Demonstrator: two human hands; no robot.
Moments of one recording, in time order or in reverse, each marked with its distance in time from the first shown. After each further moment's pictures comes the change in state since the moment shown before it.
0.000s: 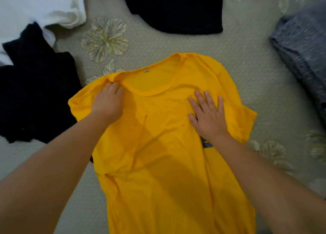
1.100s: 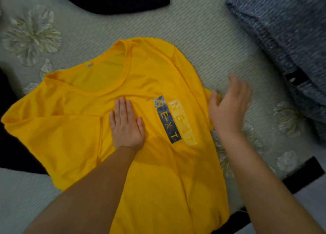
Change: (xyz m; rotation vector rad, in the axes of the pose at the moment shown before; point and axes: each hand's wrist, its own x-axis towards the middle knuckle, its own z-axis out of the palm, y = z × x) left_hand -0.038 0.163 0.057 -0.268 0.130 -0.064; right_hand -0.040 0.080 -0.035 0.343 0.486 0.586
